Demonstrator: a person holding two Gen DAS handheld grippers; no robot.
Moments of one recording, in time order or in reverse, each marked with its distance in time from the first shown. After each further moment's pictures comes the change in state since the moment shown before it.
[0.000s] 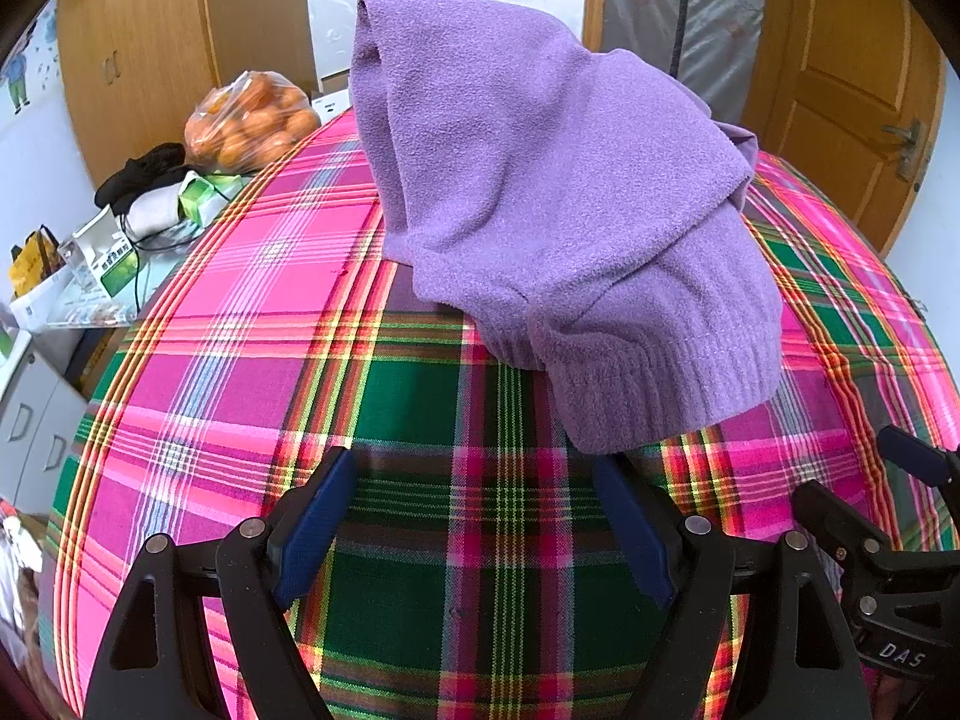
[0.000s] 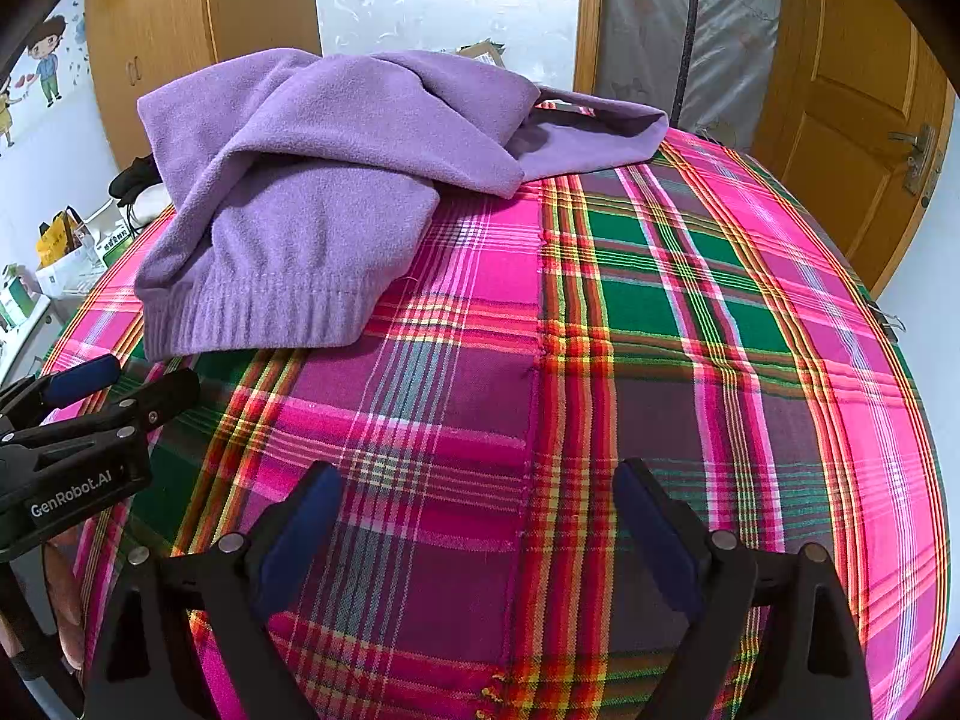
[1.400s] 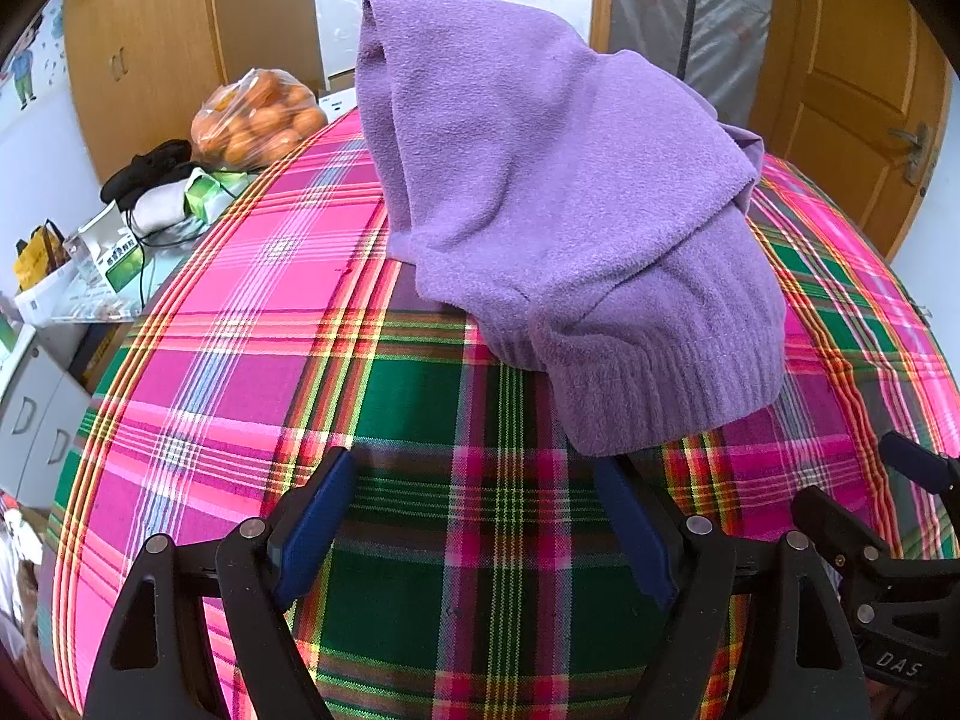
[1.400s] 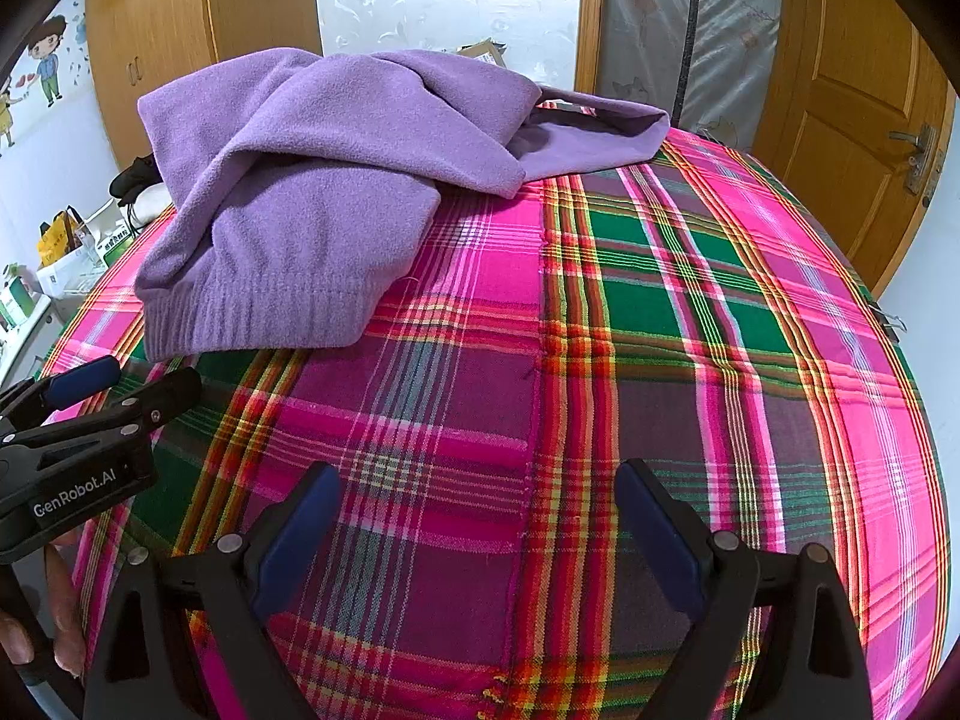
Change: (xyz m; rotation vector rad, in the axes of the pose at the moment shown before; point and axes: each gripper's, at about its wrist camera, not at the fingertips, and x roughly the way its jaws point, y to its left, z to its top) left arm 0.000 0.002 -0.004 -0.007 -0.001 0.006; right arm 0.000 0.002 0.001 0.000 0.003 -0.001
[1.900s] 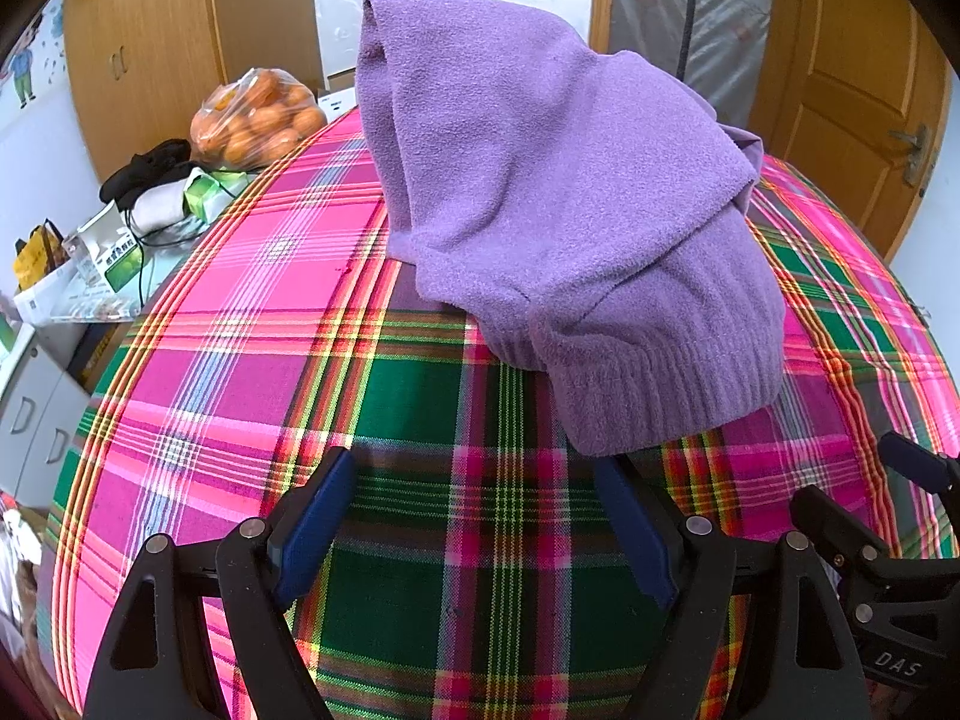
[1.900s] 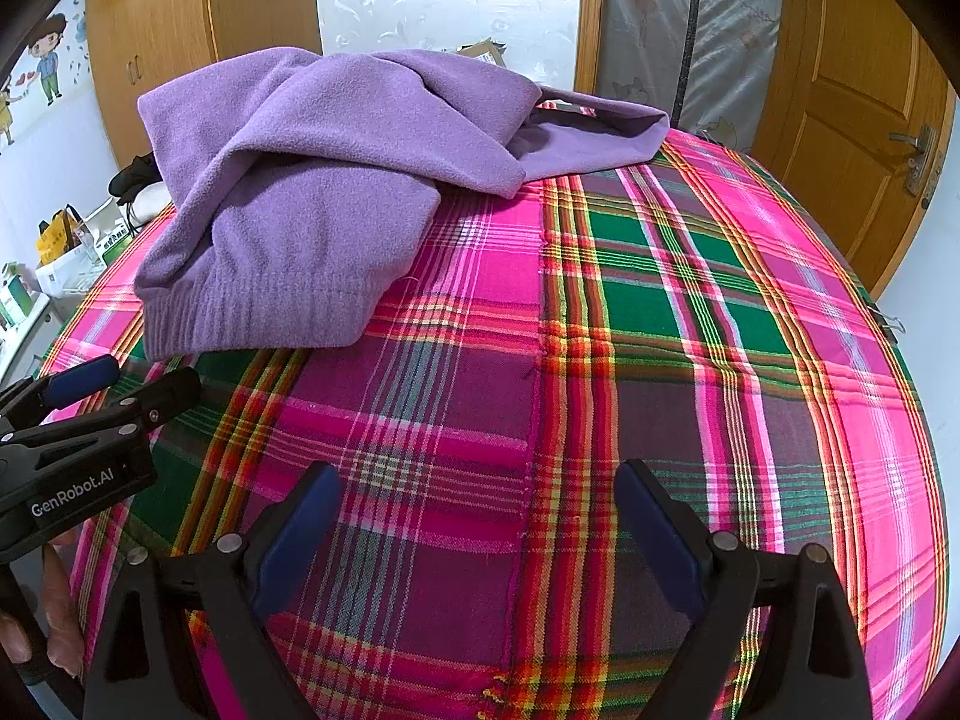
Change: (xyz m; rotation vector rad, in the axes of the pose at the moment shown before) left arm 0.001 -0.001 -0.001 0.001 0.000 -0.001; right arm -0.001 0.001 0.000 -0.003 0.000 -0.005
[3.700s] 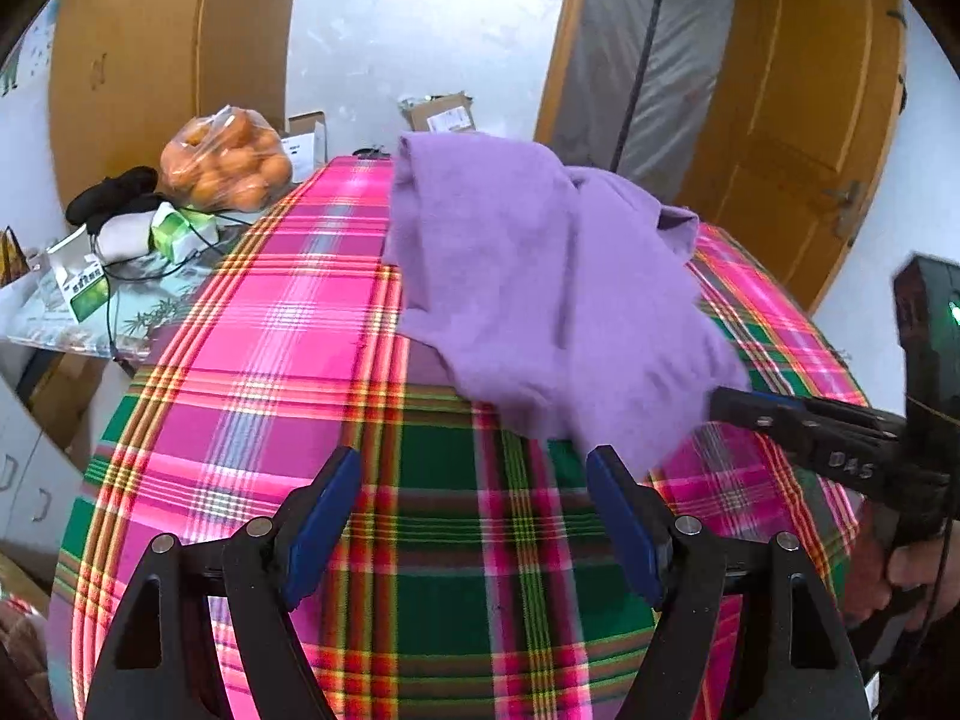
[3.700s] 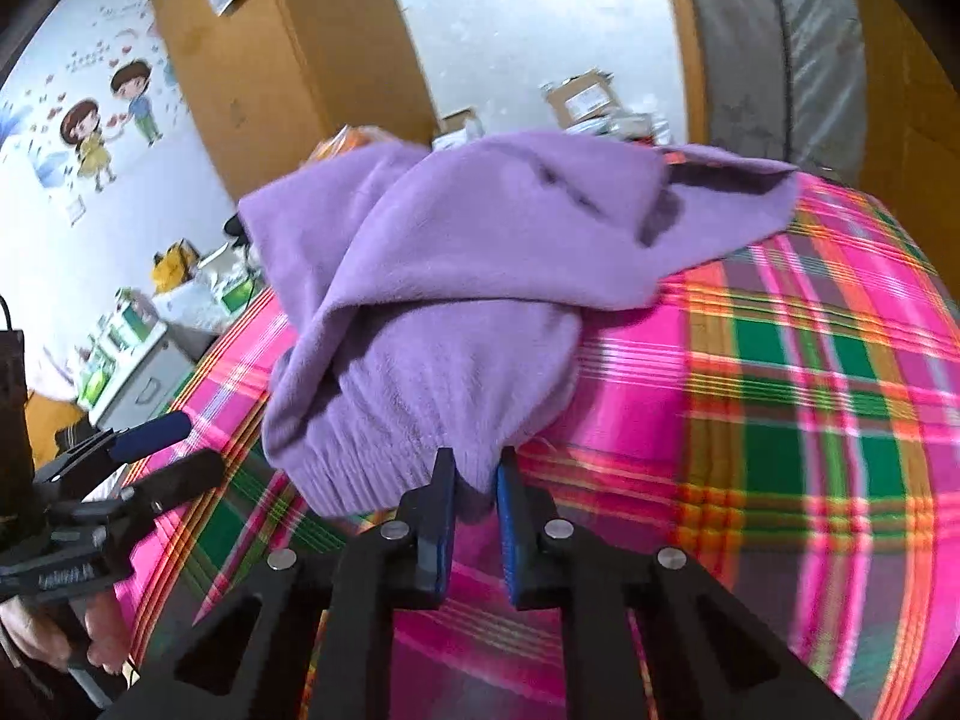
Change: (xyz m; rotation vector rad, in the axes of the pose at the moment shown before) left arm -0.046 0.048 0.008 -0.021 -0.135 -0.199; right arm -0.001 -0.007 0.054 -0.013 -0.087 0.330
